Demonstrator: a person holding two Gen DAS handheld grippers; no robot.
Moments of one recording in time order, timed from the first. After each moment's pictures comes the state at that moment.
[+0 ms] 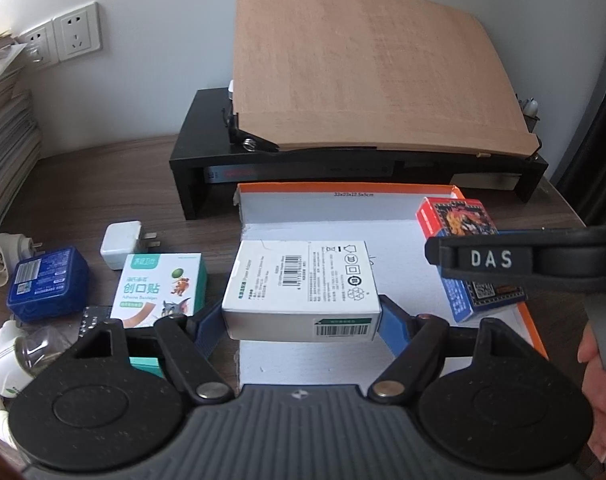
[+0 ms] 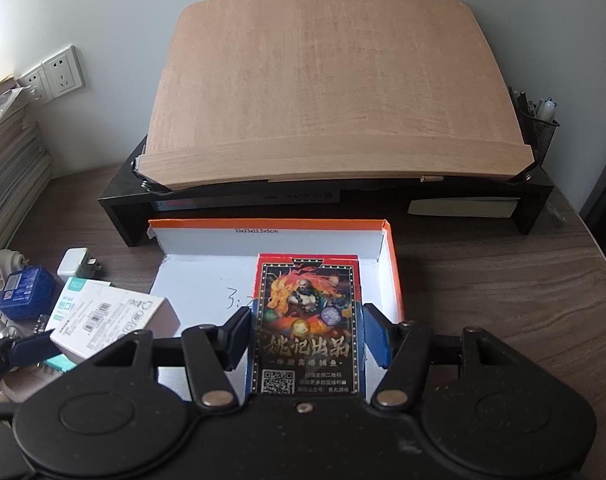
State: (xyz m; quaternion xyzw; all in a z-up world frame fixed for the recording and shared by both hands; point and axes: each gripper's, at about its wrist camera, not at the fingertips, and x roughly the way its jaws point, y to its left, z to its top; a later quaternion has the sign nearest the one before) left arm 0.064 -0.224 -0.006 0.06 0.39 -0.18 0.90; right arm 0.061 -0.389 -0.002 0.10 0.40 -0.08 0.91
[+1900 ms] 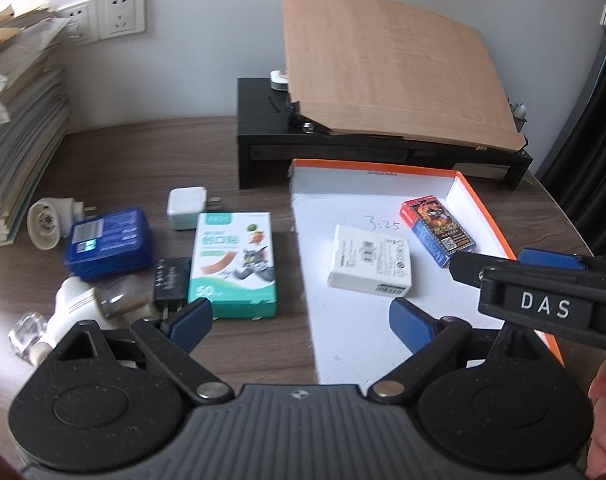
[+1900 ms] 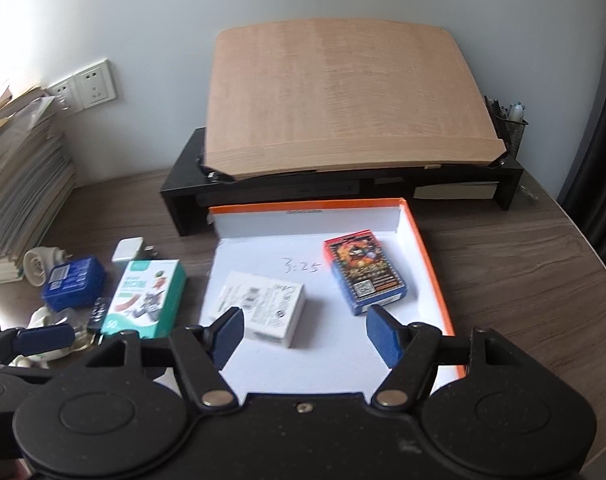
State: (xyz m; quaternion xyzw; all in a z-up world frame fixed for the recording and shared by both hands) left arm 0.030 -0.137 0.012 0.04 0.41 -0.20 0.89; right arm -0.018 -0.307 0.027 0.11 0.36 -0.11 0.92
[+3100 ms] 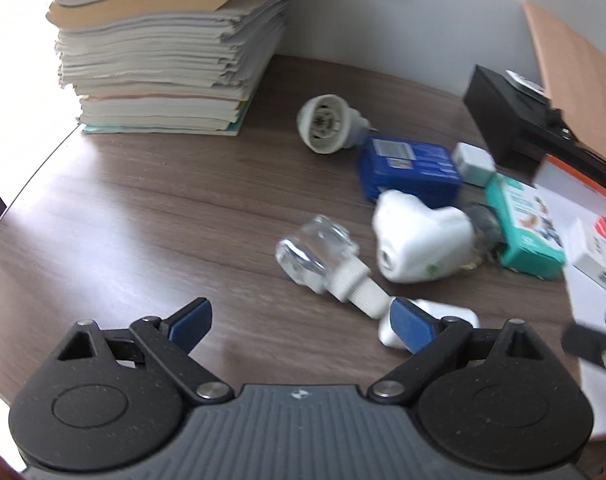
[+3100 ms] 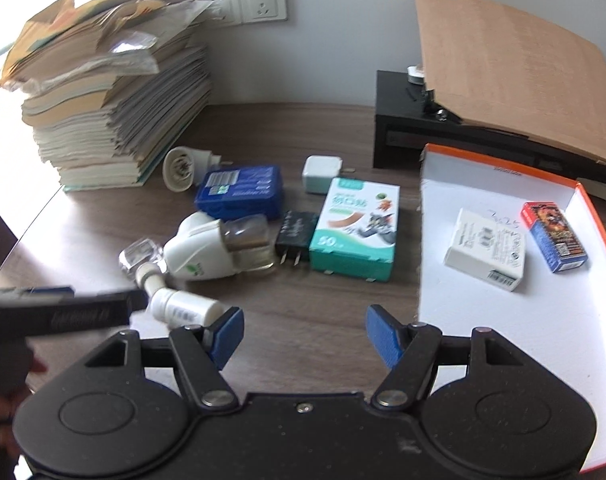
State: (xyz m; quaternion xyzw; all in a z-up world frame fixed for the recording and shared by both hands) left arm 0.061 0.065 -0.036 -0.02 0.44 -0.04 0.89; right arm -0.007 -0.135 0.003 0.06 0.41 0.02 0.91
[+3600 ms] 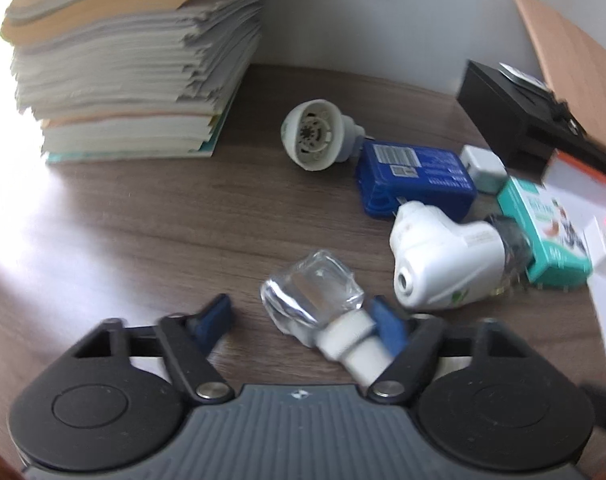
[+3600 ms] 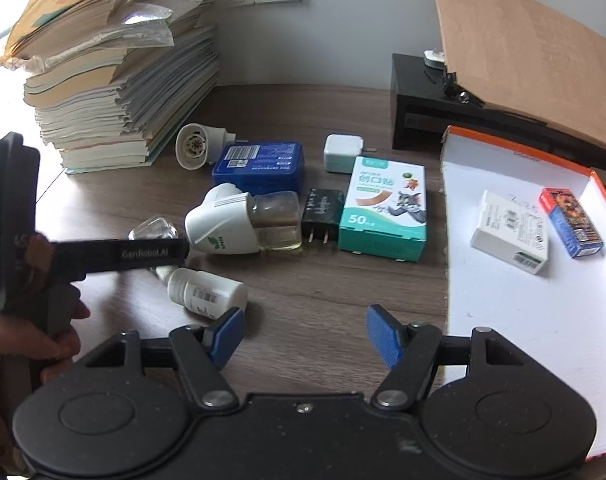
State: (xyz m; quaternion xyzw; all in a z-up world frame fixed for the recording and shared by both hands) left arm 0.087 0.065 -0.058 0.02 0.41 -0.08 0.91; right arm 0.000 -0.110 -0.010 0.06 0.43 0.03 0.90
